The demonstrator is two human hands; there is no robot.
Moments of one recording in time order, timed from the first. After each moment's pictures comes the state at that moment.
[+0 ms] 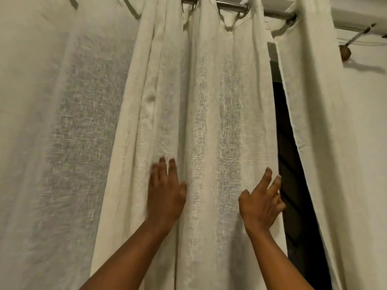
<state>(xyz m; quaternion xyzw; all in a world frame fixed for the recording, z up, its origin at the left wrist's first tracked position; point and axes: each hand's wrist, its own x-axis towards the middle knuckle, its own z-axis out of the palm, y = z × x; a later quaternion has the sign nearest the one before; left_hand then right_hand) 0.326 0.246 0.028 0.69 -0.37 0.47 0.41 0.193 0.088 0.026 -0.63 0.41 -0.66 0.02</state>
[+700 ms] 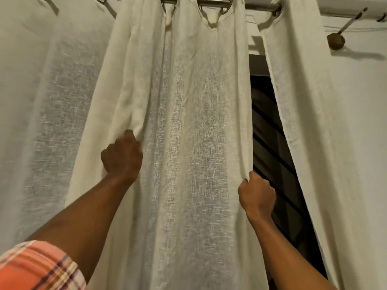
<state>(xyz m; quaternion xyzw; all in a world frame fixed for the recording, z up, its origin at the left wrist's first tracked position) 0.340 0.282 0.127 0.73 -0.15 0.56 0.36 0.164 0.049 0.053 -0.68 0.33 -0.65 0.03</state>
